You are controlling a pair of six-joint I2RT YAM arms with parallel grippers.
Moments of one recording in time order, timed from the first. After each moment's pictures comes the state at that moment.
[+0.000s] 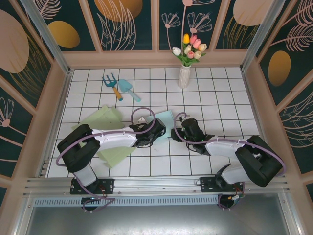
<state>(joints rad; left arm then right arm) -0.98 1.70 0.93 -0.30 -0.31 -1.55 0.71 1.36 0.41 0.23 0.03 0.57</state>
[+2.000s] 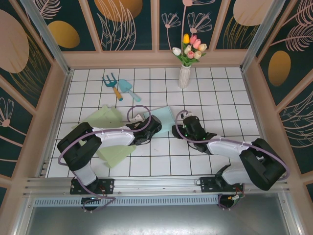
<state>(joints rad) -0.91 1.72 0.87 -0.14 -0.32 -1.55 0.69 1.32 0.45 0.18 0.06 0.52</state>
